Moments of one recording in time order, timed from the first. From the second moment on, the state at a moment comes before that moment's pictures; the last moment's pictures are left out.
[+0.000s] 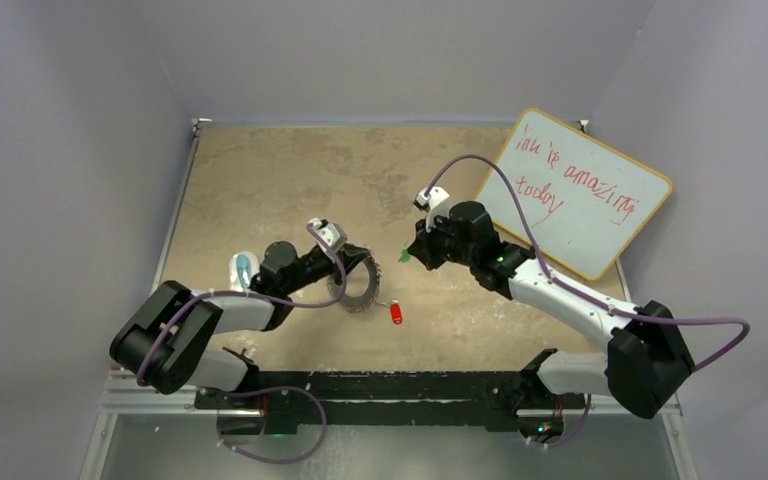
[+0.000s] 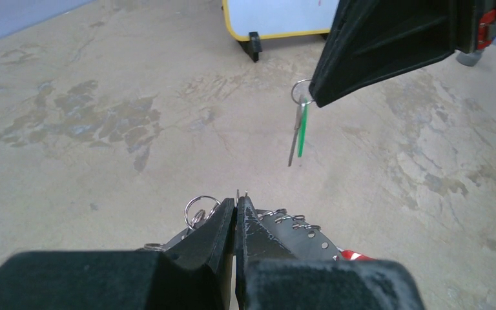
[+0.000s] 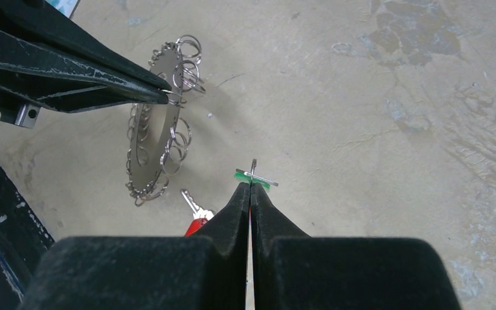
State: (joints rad) left arm -0.51 1.38 0.31 1.00 0.49 -0.04; right arm 0.66 1.26 0.79 -0.06 -0.19 0.13
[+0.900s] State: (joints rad) left arm -0.58 1.37 0.17 1.29 0.60 -0.01; right arm 0.66 1.41 0.81 0.00 -0.67 -0.08
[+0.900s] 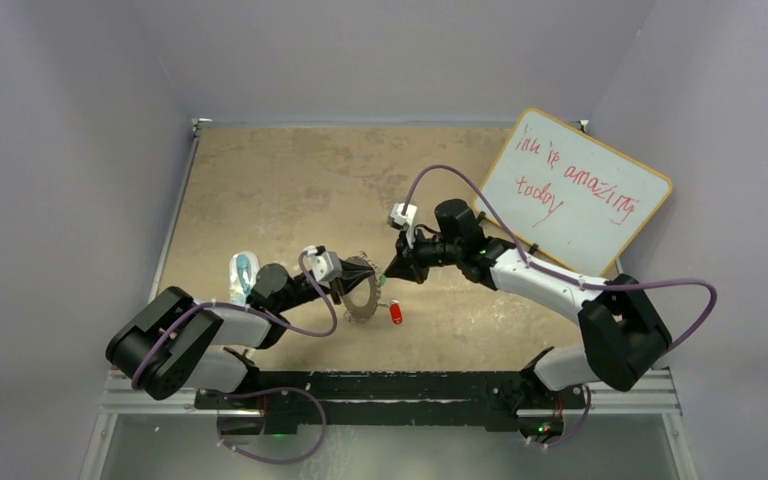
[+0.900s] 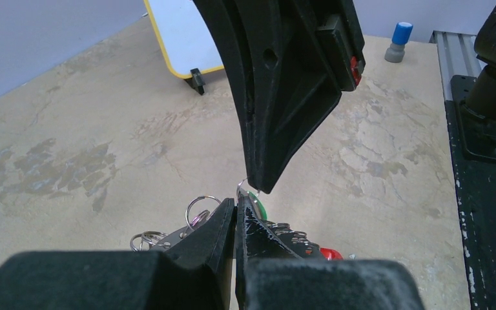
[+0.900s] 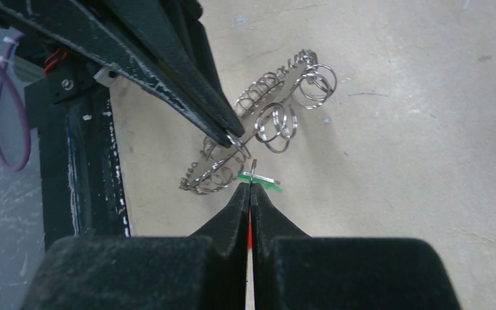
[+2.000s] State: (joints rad) left arm -0.58 1.35 0.17 1.27 0.58 0.01; right arm 0.66 1.36 0.83 -0.03 -0.83 -0.17
